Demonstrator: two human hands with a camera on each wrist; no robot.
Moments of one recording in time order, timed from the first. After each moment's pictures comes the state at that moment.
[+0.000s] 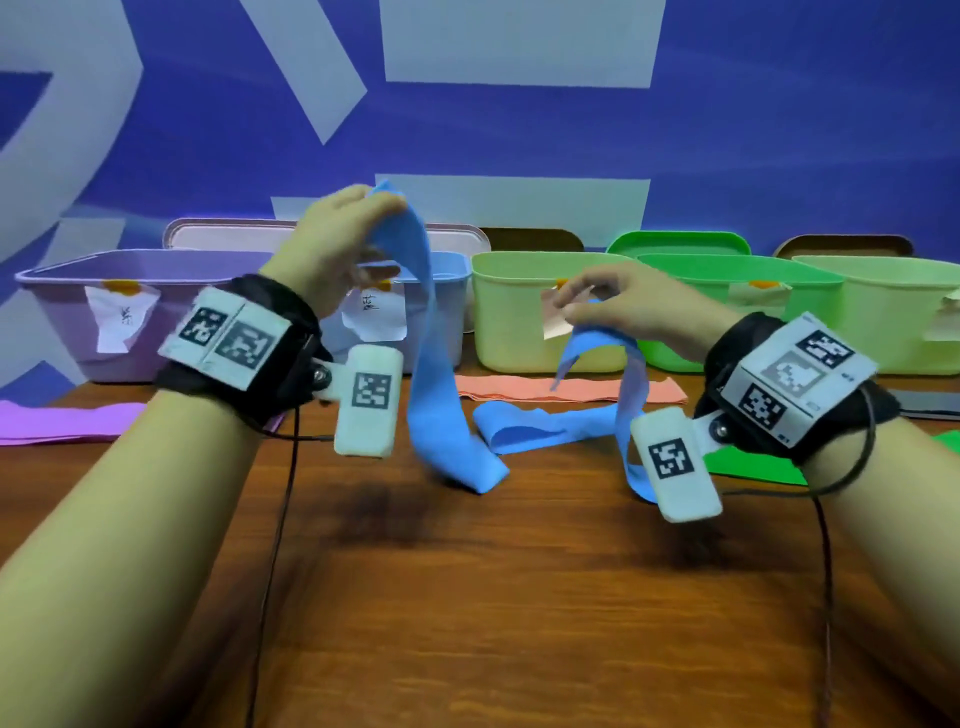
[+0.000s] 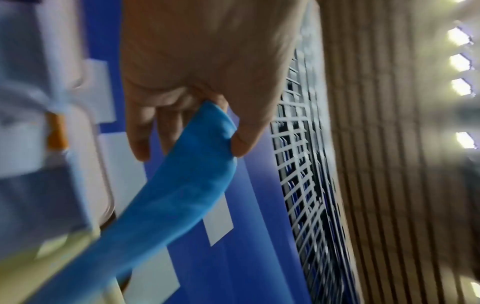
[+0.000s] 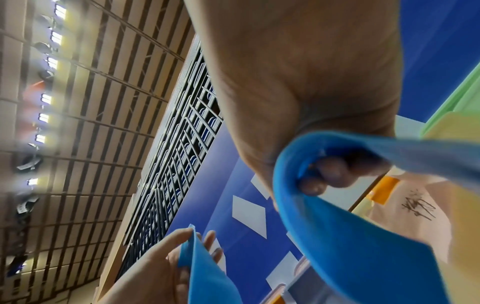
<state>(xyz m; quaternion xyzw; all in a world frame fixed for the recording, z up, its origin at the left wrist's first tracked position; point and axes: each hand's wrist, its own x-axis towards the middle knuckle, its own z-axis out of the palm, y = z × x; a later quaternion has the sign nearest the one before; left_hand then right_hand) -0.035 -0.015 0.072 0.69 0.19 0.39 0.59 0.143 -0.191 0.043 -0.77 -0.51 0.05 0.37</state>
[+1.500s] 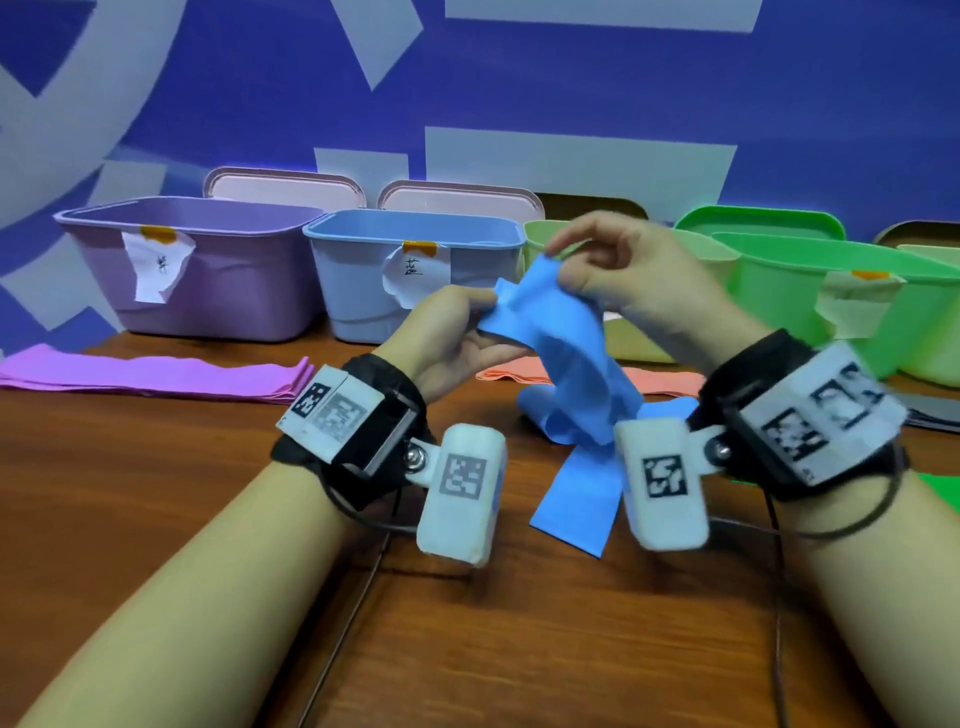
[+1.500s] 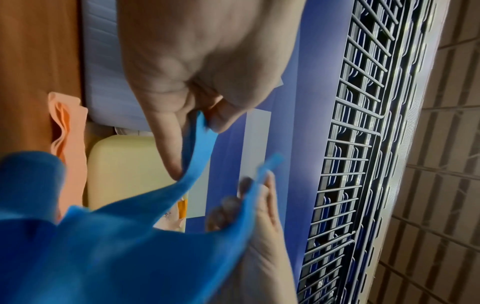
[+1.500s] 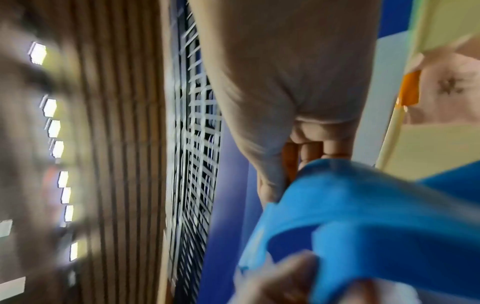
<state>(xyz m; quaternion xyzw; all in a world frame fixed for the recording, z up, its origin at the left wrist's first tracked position) -0.008 -0.040 -0.004 0.47 0.17 0.26 0.83 0.109 -0.146 0.030 -0.60 -0.58 0.11 0.53</state>
